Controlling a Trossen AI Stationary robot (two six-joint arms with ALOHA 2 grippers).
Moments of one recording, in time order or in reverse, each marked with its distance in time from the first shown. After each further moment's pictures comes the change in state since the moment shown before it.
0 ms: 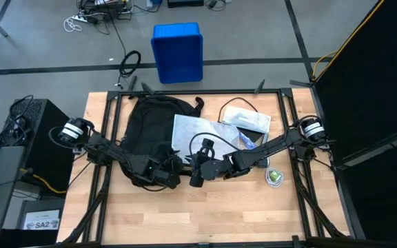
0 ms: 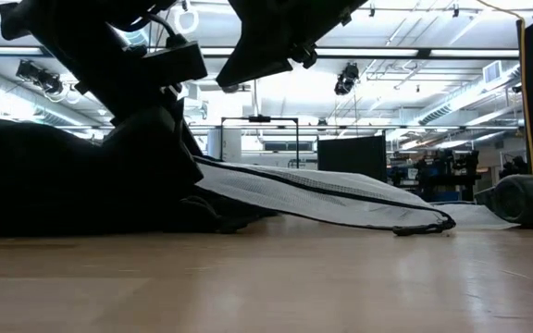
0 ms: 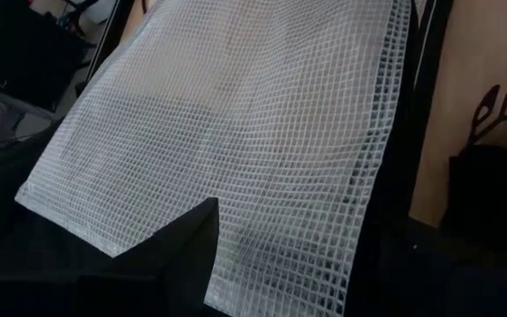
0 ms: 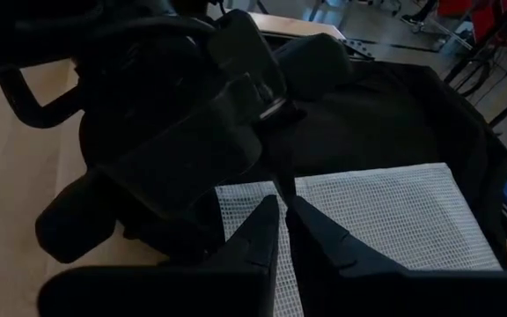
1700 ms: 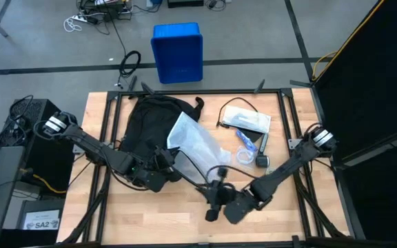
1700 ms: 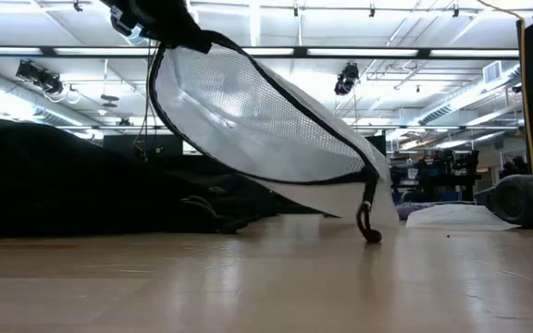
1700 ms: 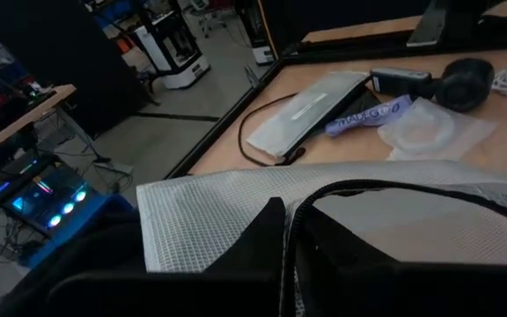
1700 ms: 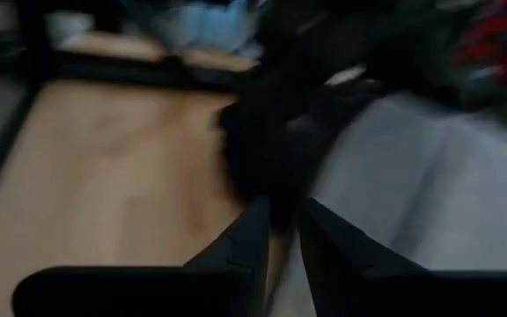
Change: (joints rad) left arm -0.114 -0.229 0.097 0.011 -0.310 -0.134; right arm 0.312 0.000 0.035 -0.020 0.170 0.115
